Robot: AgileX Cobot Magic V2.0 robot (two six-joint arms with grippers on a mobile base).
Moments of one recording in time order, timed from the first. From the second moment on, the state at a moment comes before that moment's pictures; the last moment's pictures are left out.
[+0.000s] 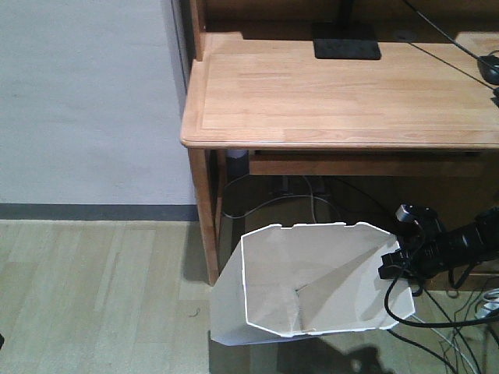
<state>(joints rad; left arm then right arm) -0.01 -0.01 0.03 -0.02 0.27 -0.02 -0.32 2.44 -1.01 1.17 0.61 -1.61</state>
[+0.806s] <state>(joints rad) -0.01 -0.01 0.03 -0.02 0.27 -0.02 -0.32 2.44 -1.01 1.17 0.61 -1.61</state>
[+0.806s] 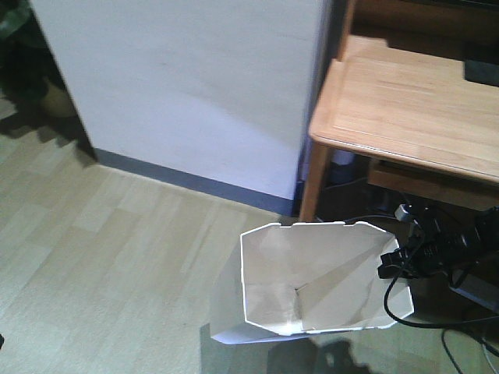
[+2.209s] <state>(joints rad) -0.01 -0.01 0.03 -0.02 0.27 -0.02 -0.32 2.44 -1.01 1.17 0.61 -1.61</state>
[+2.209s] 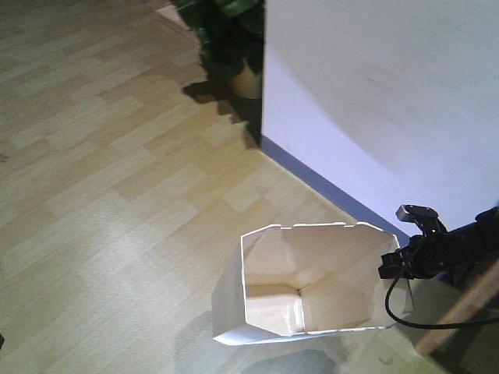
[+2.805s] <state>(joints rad) -0.01 -0.01 0.03 -0.02 0.27 -0.02 -0.32 2.44 -1.01 1.17 0.61 -1.61</state>
